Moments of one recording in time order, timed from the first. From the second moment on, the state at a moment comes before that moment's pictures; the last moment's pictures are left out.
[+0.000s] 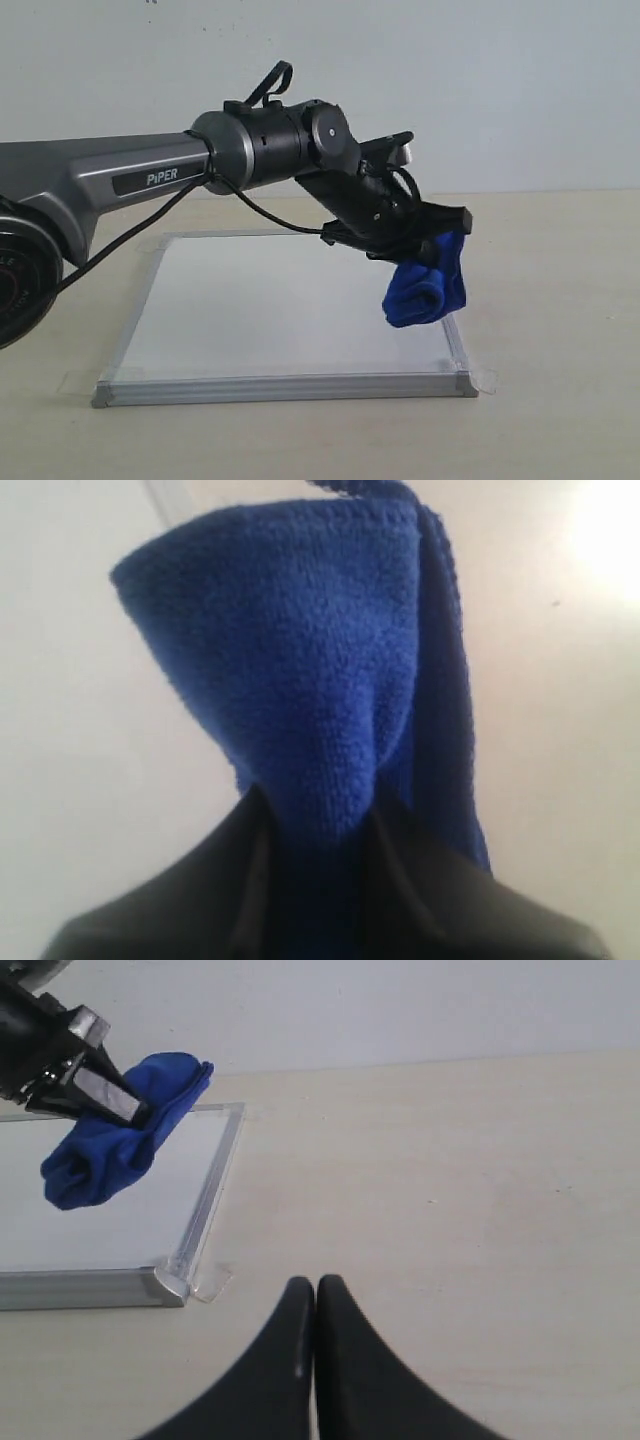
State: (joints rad) left arm -0.52 2.38 -2.05 -0.44 0.76 -0.01; right arm 0.09 0.00 0.00 0.01 0.34 0.09
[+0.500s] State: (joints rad) left arm -0.62 2.44 -2.05 -0.69 0.35 -0.20; right arm 0.09 0.00 0.00 0.01 0.34 0.09
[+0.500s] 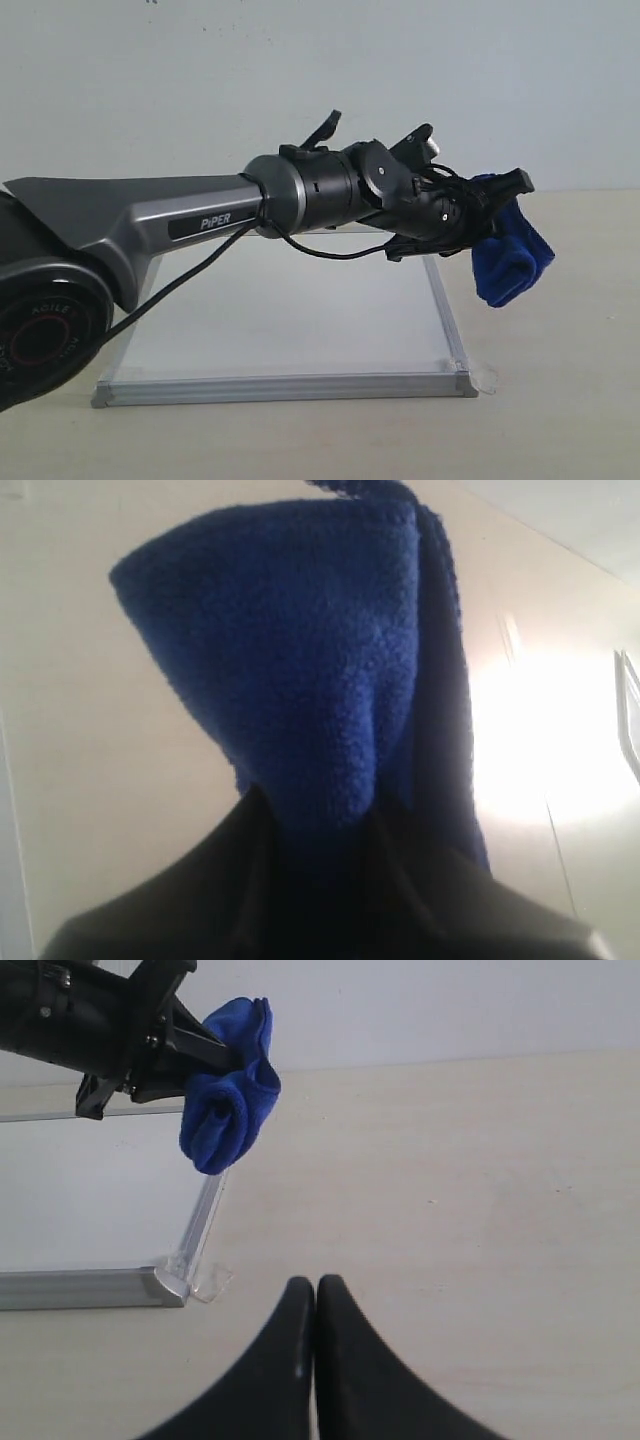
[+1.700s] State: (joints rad) left arm -0.59 2.58 -2.05 -0.68 0.33 -0.27; right arm 0.09 0.00 0.00 0.01 0.34 0.09
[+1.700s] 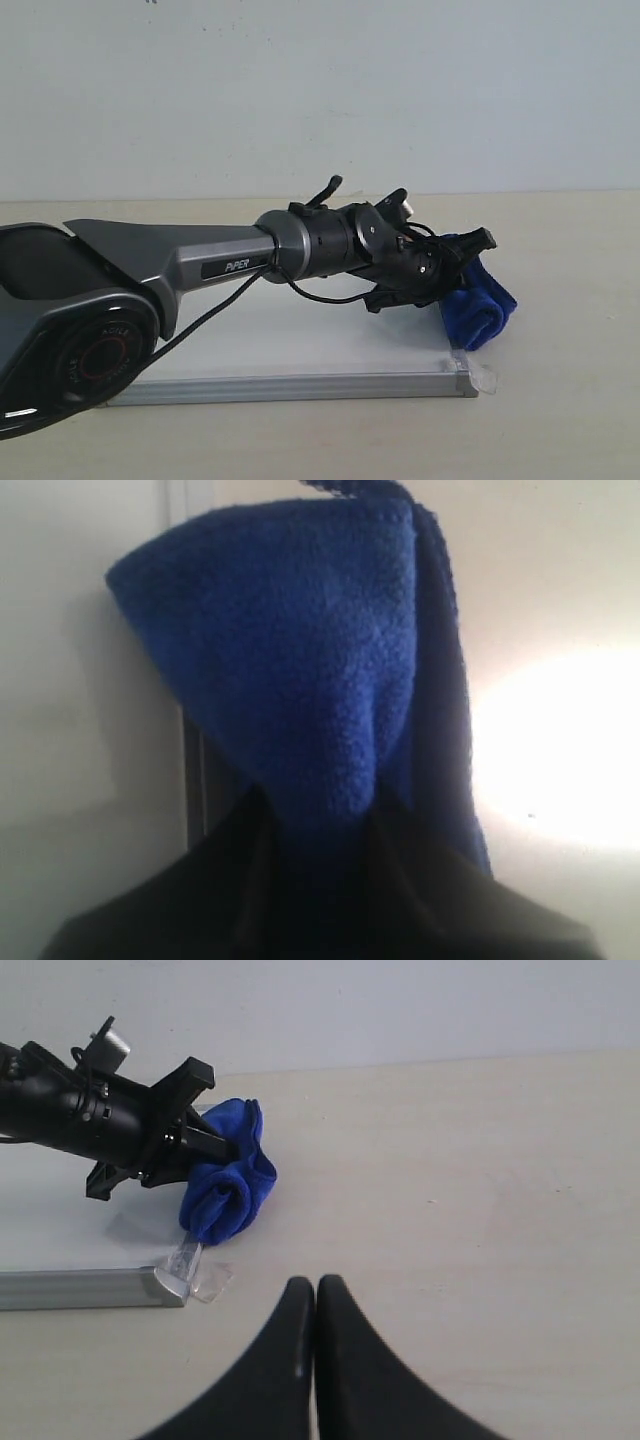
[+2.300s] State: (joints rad) left arm -0.59 2.57 -2.05 -0.70 0.33 -0.23; right arm 0.09 0.00 0.00 0.01 0.34 0.09
